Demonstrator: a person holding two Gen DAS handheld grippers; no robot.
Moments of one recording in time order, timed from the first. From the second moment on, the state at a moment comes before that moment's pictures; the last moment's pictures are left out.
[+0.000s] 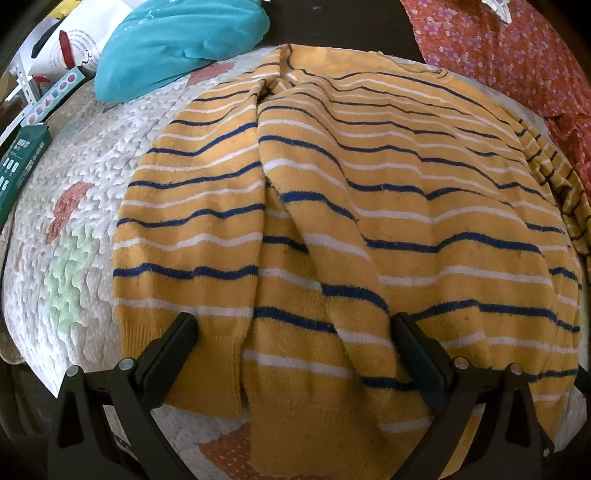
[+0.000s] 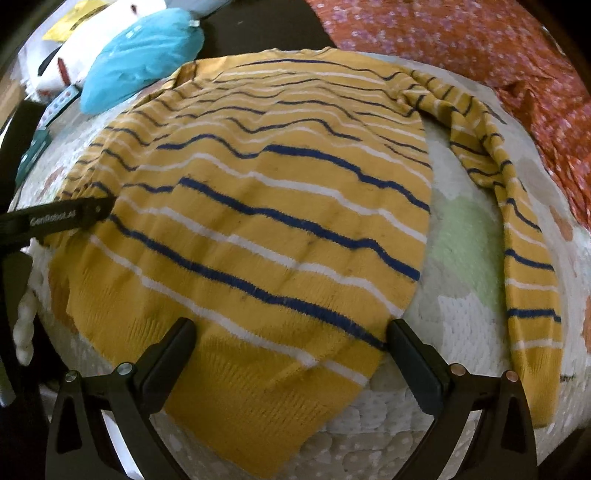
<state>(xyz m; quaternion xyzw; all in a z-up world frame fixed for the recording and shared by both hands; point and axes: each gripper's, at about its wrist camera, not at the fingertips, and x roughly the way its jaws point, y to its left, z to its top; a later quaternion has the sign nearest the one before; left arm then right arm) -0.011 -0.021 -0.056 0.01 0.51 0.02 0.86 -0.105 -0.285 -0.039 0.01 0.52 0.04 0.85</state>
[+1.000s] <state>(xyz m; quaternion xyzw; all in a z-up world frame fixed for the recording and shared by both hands) -0.008 -0.015 -0.059 0.00 0.50 0.00 0.87 -0.096 -0.271 -0.041 0.01 0.54 -0.02 0.84</state>
